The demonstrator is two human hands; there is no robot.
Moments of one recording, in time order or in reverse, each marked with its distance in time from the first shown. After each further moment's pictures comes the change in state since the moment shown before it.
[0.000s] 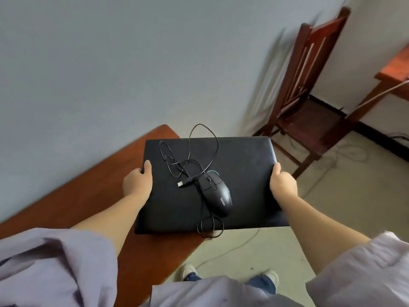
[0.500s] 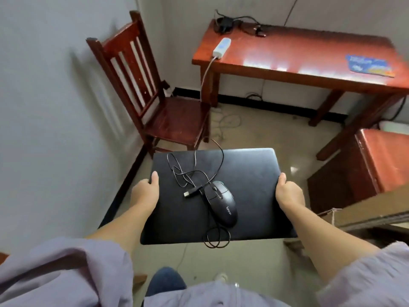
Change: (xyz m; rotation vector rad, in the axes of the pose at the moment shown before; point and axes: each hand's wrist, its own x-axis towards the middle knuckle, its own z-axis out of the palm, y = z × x) left_hand -0.221 0.328 0.271 0.127 -0.399 0.487; right_hand 0.090 0.305 -0.296 0.113 0.361 0.487
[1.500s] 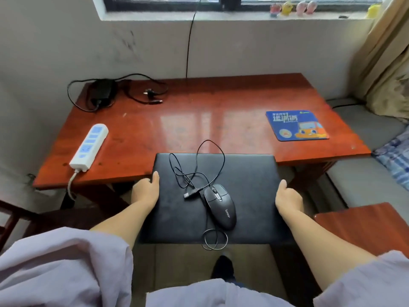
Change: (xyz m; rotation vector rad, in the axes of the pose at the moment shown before) left_hand 0.286 0.624 0.289 0.097 -0.166 0.431; right_hand 0.579 -0.109 -0.181 0.102 0.179 0.314
